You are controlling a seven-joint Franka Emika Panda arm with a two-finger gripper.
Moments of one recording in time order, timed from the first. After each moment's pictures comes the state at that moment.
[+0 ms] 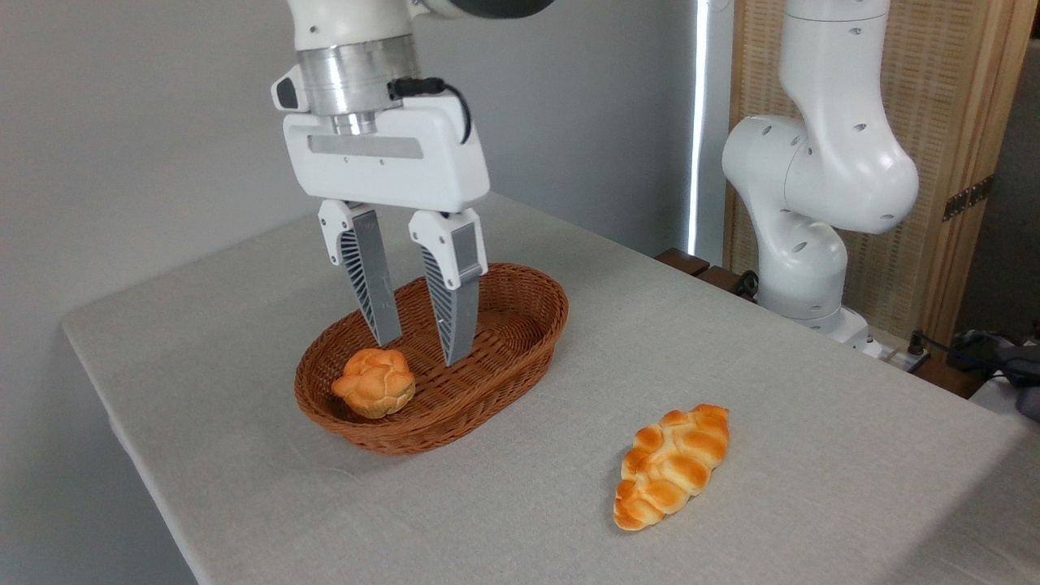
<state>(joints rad) -0.05 -0.04 -0.04 -1.77 0.17 1.82 0.45</state>
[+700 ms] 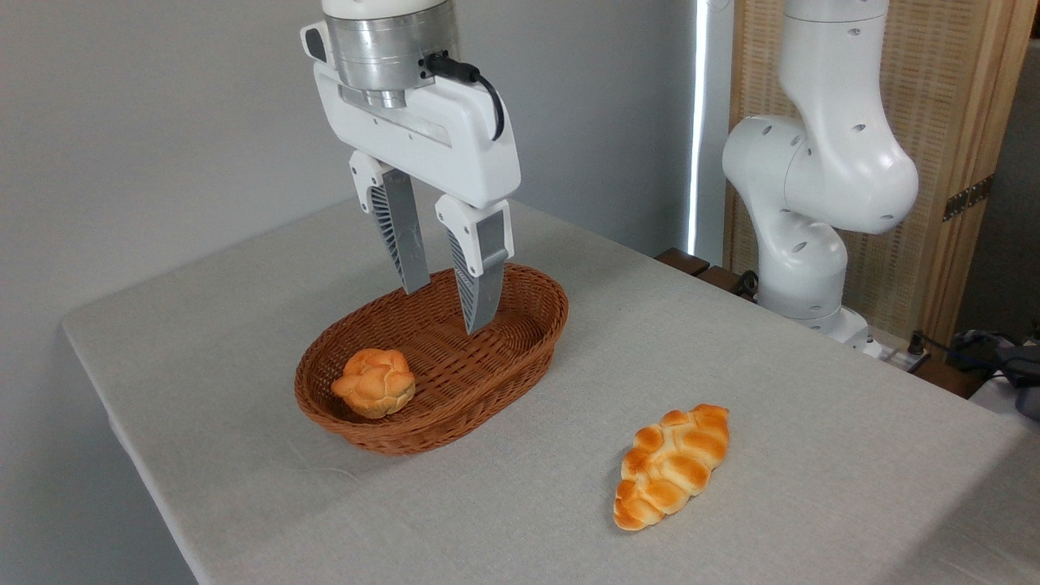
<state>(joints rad) -0.06 -0.02 0.08 -1.64 -0.06 1.61 0.75</state>
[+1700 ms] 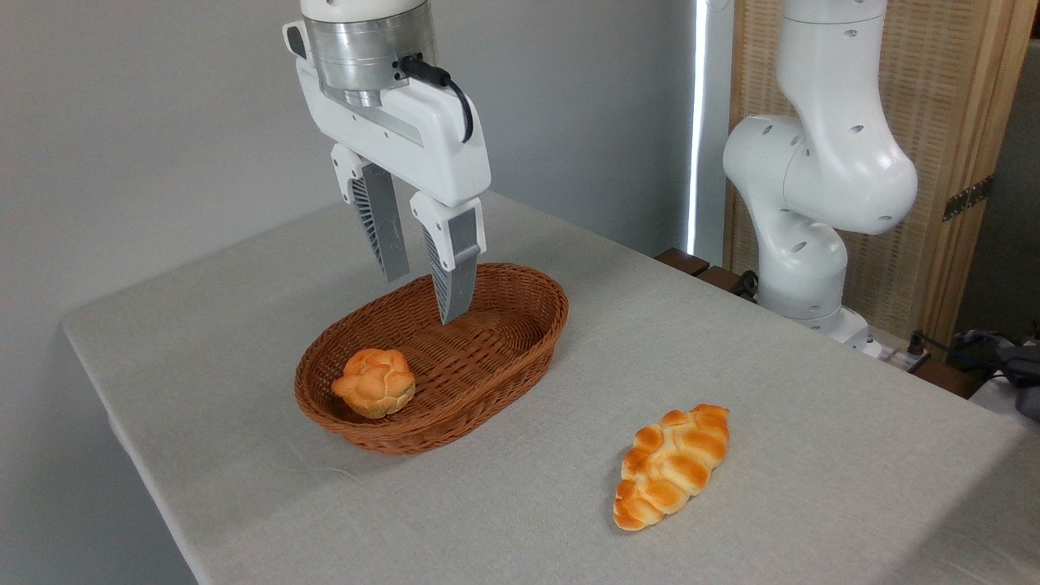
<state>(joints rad) -0.08 -0.01 0.06 -1.63 -0.10 1.61 0.74</state>
